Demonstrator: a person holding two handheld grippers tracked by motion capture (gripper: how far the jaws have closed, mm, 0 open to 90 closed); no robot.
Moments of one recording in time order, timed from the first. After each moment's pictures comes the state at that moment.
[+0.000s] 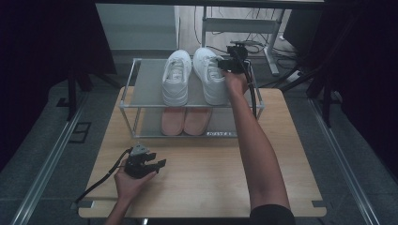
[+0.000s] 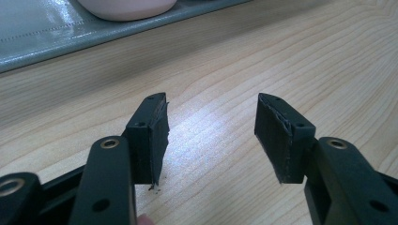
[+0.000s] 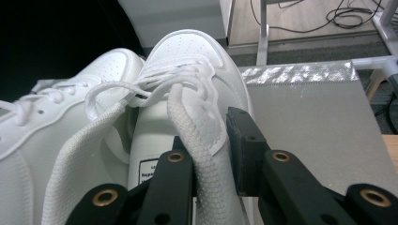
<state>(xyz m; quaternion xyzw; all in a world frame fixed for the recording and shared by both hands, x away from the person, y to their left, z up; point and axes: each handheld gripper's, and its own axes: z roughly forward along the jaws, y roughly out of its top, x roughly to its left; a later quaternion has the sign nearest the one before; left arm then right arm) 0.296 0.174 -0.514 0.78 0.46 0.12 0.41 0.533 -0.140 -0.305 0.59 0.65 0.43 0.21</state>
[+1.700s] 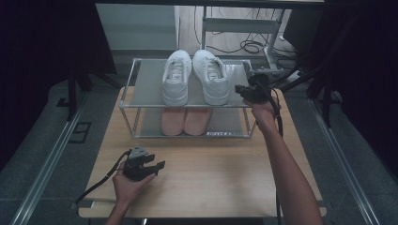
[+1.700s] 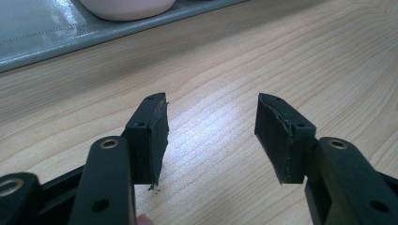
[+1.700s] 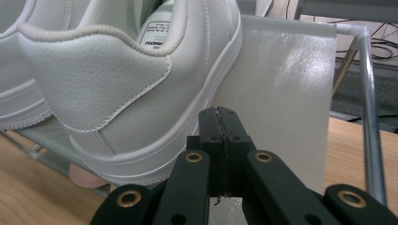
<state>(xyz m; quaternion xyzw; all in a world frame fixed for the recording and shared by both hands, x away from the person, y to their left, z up) 0.286 0.175 -0.510 0.78 0.45 0.13 0.40 0.448 -0.207 -0.334 0.47 0.73 0.44 0.21</state>
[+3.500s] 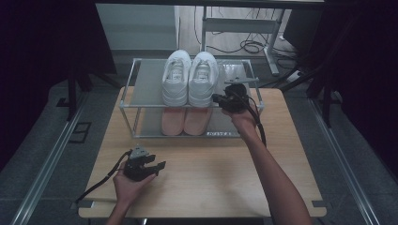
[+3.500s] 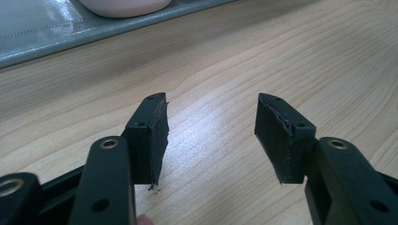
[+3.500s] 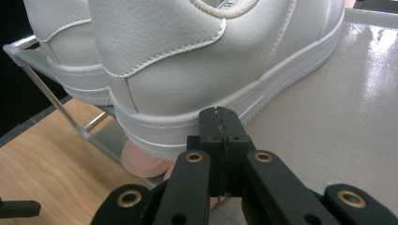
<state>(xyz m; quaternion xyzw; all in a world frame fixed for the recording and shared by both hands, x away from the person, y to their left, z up) 0.286 0.174 -0.511 0.78 0.46 0.13 0.40 0.426 -0.149 -0.350 0.41 0.77 0.46 0.19</state>
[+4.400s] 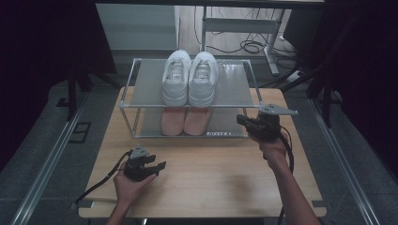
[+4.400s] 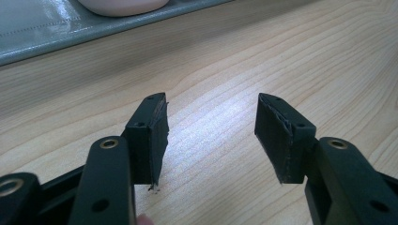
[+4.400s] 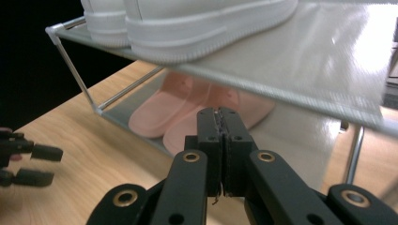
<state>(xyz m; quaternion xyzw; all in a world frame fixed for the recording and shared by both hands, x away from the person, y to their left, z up) 0.286 0.173 -0.512 0.78 0.46 0.12 0.40 0.351 -0.237 -0.384 0.40 0.74 0.51 0.19</state>
